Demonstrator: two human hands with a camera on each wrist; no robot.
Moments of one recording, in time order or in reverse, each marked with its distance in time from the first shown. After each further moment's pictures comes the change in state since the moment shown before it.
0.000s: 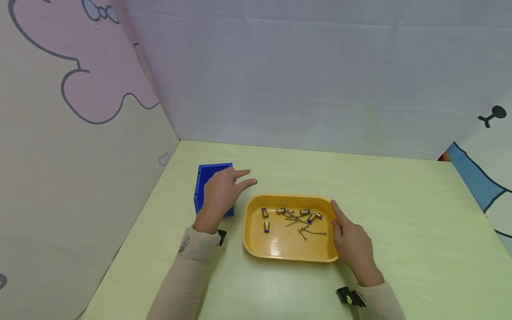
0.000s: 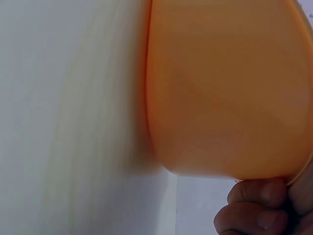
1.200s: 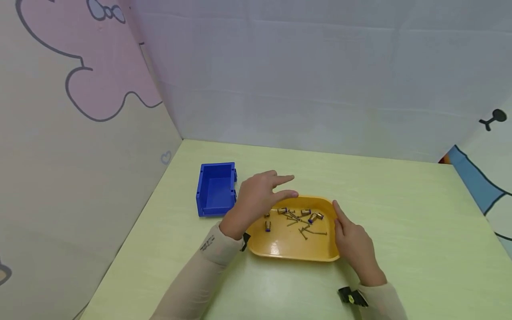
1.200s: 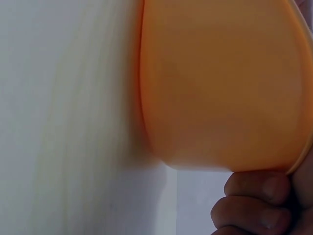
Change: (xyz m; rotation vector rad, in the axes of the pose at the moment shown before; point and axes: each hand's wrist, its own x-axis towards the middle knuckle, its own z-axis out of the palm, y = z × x) left_hand -0.007 0.079 0.011 -0.071 -0.104 0.323; right_hand 0.006 0.008 -0.004 0.029 -0.052 0.024
